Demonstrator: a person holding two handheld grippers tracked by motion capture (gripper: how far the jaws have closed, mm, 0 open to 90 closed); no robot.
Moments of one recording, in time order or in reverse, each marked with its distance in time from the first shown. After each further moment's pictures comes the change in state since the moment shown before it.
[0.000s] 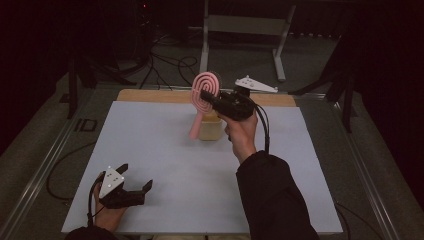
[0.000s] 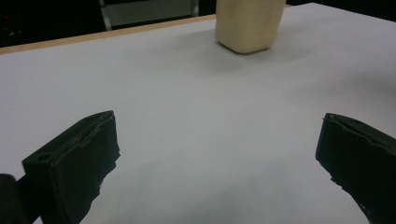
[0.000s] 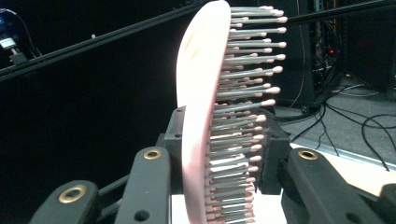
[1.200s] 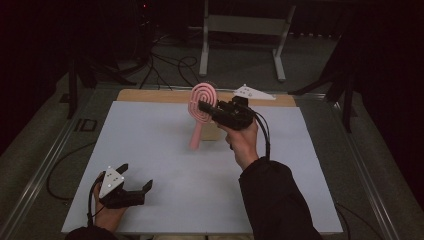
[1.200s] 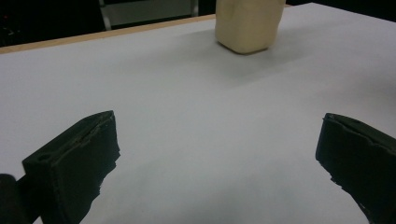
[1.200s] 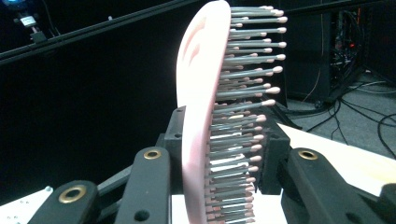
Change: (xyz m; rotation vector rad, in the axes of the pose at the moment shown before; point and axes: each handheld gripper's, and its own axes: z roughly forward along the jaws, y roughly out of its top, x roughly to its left) left arm 0.000 0.000 0.000 0.001 -0.002 0.000; right arm 0.009 -0.015 -0.009 0.045 0.059 -0.037
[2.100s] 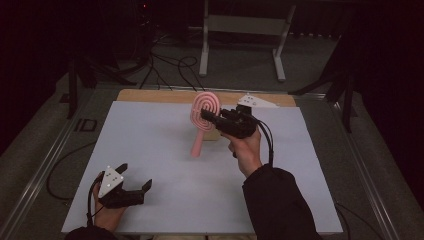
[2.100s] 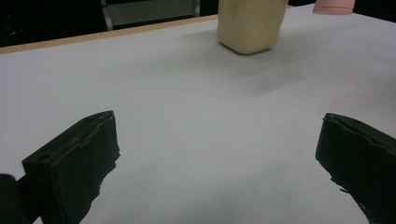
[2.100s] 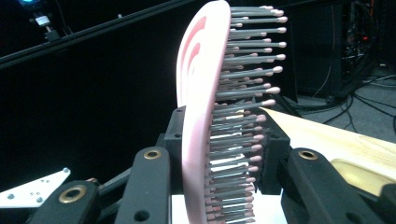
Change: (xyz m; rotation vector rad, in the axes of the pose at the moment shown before) left arm 0.001 0.000 0.000 -0.003 0.005 -0.008; right arm 0.000 -0.018 -0.013 0.005 0.037 0.020
